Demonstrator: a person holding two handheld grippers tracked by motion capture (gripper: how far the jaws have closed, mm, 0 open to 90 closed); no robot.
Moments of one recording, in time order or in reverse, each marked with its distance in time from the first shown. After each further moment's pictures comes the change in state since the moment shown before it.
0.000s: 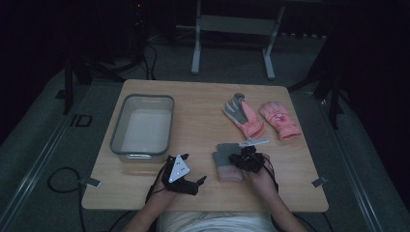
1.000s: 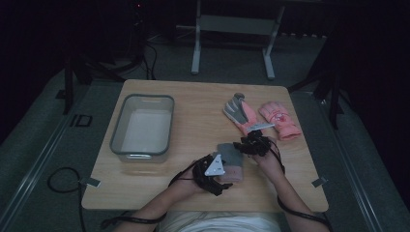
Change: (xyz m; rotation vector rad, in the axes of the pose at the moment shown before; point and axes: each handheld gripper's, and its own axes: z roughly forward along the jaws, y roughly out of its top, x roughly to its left) left arm -0.037 0.053 0.066 0.193 -0.346 0.271; right arm -0.047 0.035 0.001 -0.019 -0.039 -0.043
